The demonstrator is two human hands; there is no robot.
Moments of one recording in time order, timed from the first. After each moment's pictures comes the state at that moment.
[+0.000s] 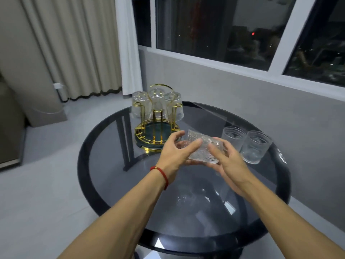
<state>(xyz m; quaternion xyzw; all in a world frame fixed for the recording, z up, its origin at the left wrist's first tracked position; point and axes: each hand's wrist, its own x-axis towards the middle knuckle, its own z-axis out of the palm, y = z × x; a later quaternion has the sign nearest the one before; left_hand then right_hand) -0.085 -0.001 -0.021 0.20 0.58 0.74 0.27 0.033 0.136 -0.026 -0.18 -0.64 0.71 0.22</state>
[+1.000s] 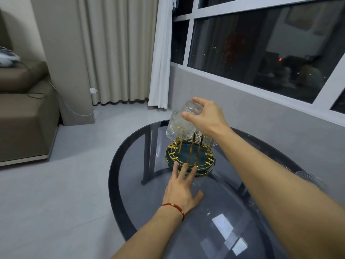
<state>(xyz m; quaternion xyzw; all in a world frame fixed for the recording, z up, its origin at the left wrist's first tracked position) -0.155 -0.048 -0.100 0.33 0.90 0.28 -0.05 -0.178 0.056 0.109 -0.12 -0.91 0.31 0.25</state>
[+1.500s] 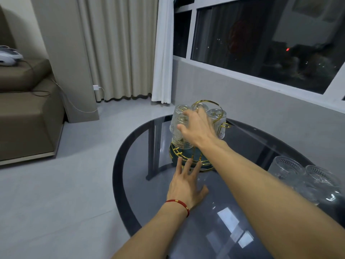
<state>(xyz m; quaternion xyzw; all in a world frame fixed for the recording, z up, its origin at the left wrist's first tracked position) -0.156 -0.048 -0.099 0.34 0.90 0.28 -0.05 -0.189 0.031 0.063 -0.13 -0.96 0.18 0.19</state>
